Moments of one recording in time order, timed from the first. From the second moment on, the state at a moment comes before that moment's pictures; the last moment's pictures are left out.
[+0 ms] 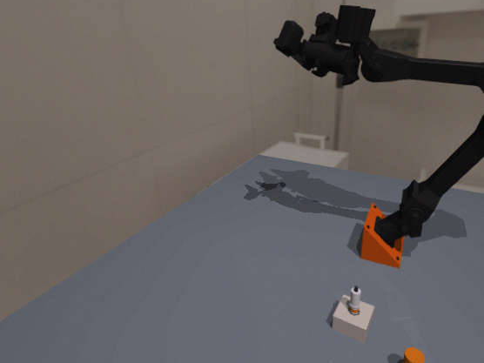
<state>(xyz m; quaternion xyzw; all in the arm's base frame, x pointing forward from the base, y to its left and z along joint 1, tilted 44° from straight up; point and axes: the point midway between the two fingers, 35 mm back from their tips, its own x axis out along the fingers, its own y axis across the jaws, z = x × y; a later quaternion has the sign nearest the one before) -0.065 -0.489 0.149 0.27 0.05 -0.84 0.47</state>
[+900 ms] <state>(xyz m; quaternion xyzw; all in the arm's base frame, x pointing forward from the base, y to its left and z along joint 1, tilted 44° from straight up) 0.300 -0.243 0.088 0.19 0.57 -0.07 0.80</state>
